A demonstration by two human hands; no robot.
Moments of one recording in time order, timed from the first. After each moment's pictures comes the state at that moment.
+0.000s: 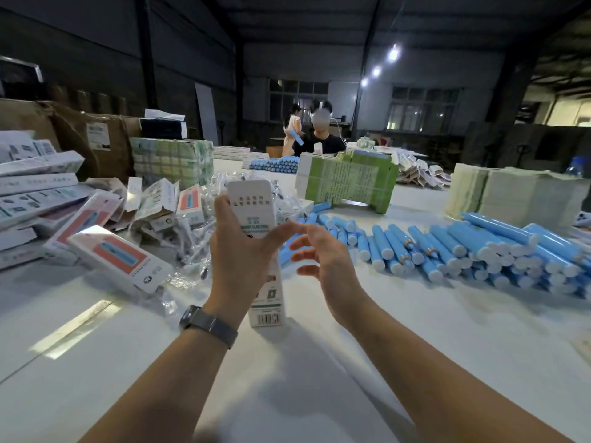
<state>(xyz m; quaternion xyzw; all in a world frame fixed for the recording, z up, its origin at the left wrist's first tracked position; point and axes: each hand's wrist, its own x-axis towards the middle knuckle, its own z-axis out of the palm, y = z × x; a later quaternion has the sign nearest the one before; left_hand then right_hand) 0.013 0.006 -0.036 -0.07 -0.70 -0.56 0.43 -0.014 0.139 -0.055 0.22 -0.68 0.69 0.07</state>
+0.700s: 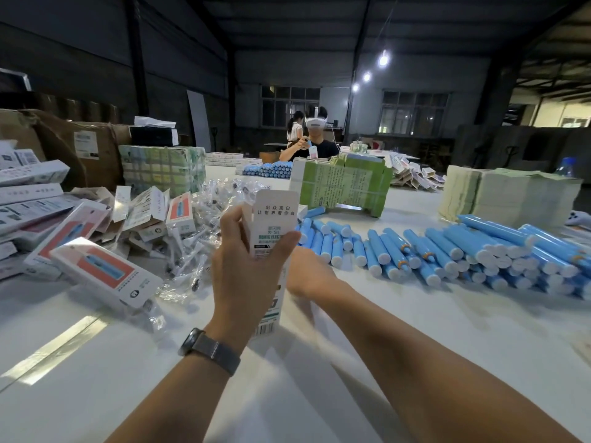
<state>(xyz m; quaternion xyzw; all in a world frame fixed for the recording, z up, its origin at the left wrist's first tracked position) 0.010 0.019 -0.049 -0.06 -0.72 -0.51 0.46 -0.072 0.118 -0.057 0.15 -0.97 0.17 0.08</state>
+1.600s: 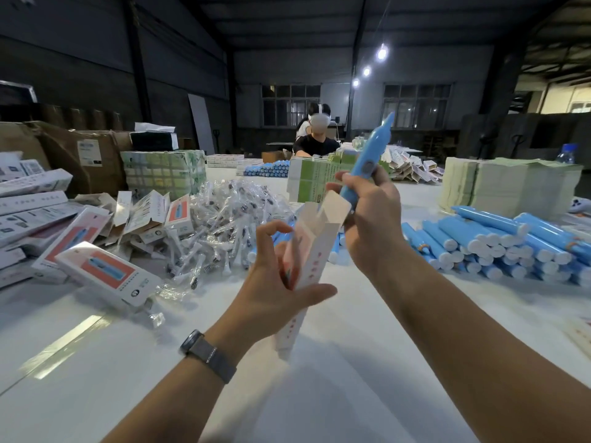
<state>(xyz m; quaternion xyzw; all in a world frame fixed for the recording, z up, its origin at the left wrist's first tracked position) 0.030 0.036 -0.058 -0.23 -0.77 -0.56 0.20 -0.008 0.178 0.033 0.11 -0.50 0.84 0.19</state>
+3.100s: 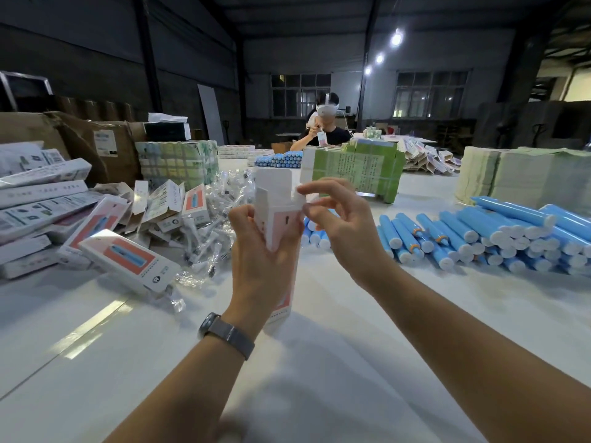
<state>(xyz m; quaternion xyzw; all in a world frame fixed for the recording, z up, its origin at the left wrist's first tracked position) 0.017 0.027 -0.054 -0.08 -0.70 -0.55 0.45 -0.007 0.153 -0.012 0.32 -0.67 0.63 0.22</state>
